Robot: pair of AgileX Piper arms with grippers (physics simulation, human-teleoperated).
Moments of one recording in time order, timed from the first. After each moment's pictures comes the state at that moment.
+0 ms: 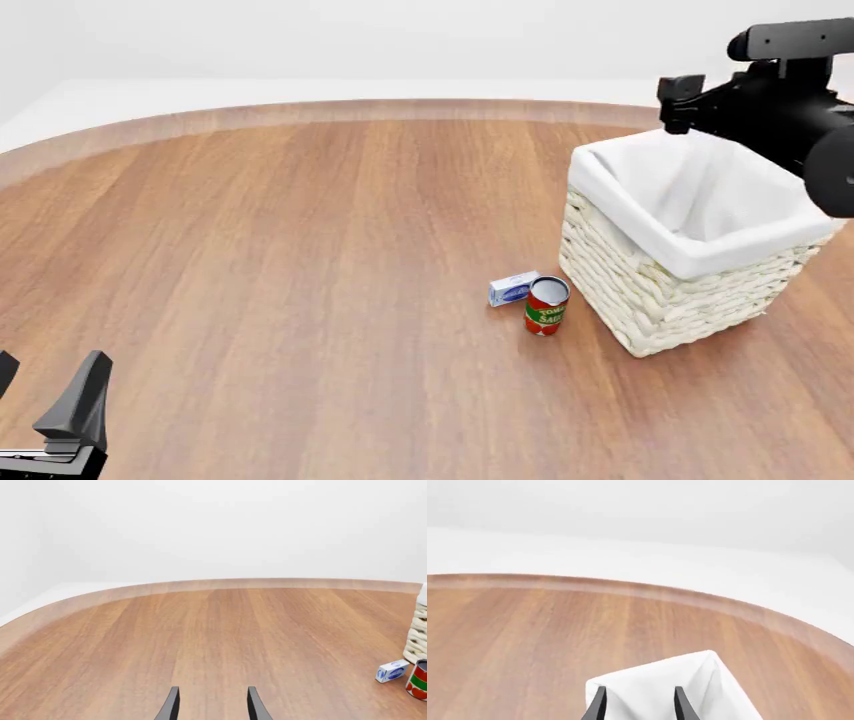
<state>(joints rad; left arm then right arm) 0.00 0.01 0.00 0.00 0.00 0.03 1.35 -1.08 -0.01 -0.06</state>
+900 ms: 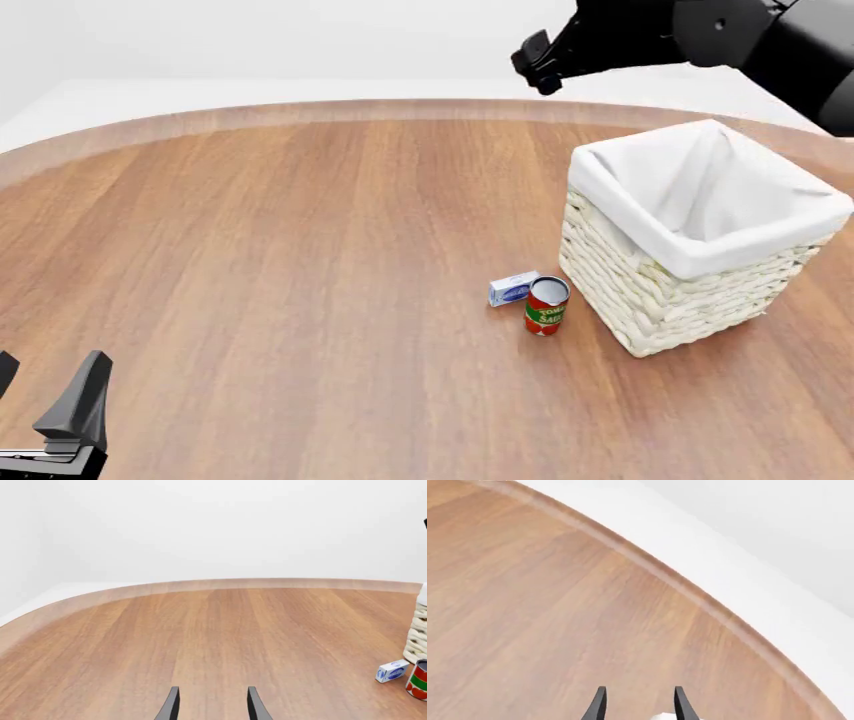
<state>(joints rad) 0.00 0.01 0.00 0.00 0.00 0.35 1.64 -1.70 0.55 -0.36</state>
